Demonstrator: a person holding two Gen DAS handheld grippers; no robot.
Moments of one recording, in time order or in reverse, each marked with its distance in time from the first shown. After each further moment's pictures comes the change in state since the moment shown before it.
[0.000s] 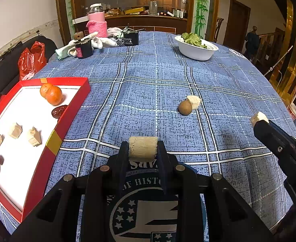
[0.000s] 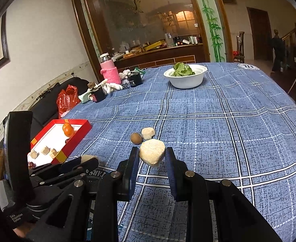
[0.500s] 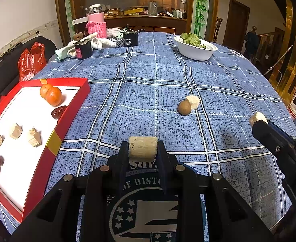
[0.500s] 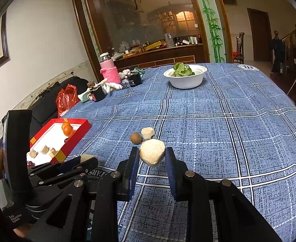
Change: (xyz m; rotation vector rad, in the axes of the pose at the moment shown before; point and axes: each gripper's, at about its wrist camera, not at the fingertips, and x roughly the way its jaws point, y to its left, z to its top) left arm 0.000 0.000 0.000 0.004 -0.003 -0.002; right arm -0.002 -0.001 -0.001 -0.001 0.002 -0.006
